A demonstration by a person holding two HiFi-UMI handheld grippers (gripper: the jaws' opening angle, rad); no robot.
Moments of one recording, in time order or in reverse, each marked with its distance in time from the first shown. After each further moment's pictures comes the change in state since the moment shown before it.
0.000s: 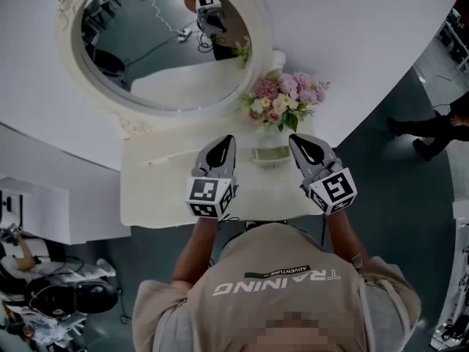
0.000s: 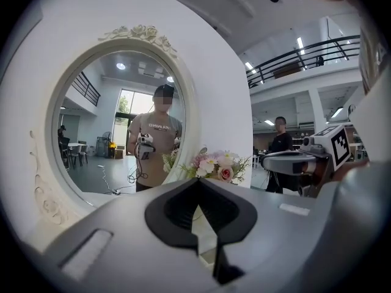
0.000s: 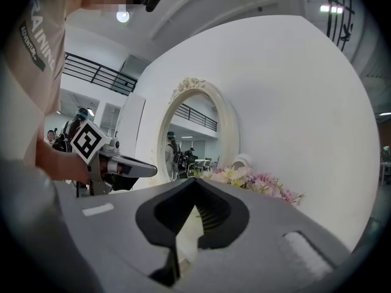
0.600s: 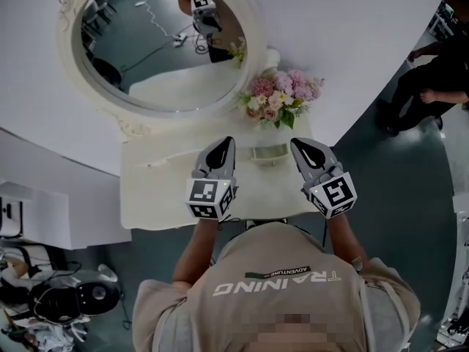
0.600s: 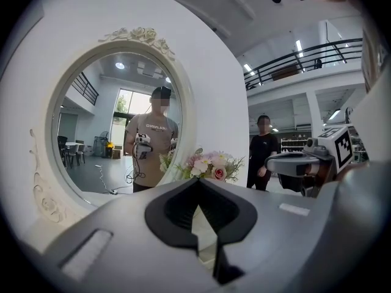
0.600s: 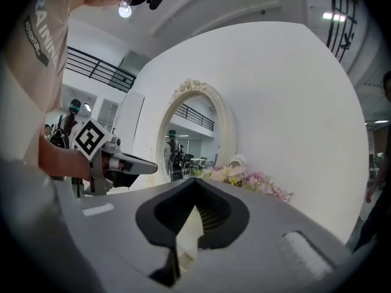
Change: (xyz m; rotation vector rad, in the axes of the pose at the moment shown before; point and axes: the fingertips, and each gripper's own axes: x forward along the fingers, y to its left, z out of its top) left arm -0.009 -0.010 -0.003 -0.003 -0.006 -0.024; right arm -0.023 0.010 -0.006 -0.024 0.013 -0.044
